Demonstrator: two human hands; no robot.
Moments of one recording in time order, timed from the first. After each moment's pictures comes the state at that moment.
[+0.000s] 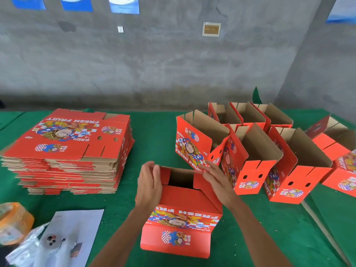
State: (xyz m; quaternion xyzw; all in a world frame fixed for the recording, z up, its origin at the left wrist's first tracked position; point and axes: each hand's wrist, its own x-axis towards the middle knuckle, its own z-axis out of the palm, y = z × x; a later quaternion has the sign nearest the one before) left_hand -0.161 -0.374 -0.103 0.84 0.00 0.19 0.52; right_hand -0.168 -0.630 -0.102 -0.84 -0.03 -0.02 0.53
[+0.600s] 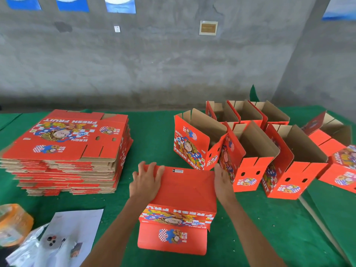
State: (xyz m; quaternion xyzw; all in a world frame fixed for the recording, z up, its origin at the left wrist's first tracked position) left_hand -0.138 -0.360 -0.098 0.97 0.03 0.01 0.23; right_hand -0.177 -0.626 -0.110 -0.81 0.21 -0.03 0.55
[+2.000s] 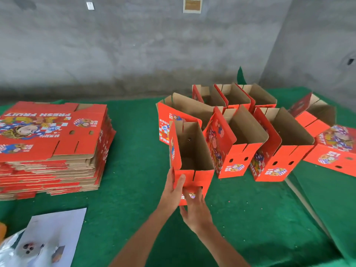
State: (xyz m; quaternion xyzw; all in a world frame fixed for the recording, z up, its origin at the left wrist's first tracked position) left_hand -0.165 -0.475 -0.169 0.75 -0.02 -0.14 0.65; right_hand -0.221 -0.588 -0.222 -0.97 0.05 0.01 0.23
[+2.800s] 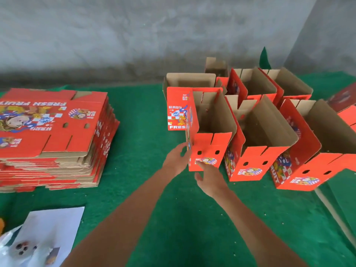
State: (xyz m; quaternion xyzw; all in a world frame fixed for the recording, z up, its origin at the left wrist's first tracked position) left_hand -0.015 -0.500 -0.158 0.88 -0.04 -0.12 0.46; right_hand -0.086 -0.650 -0.183 -0.96 0.04 0.08 0.27
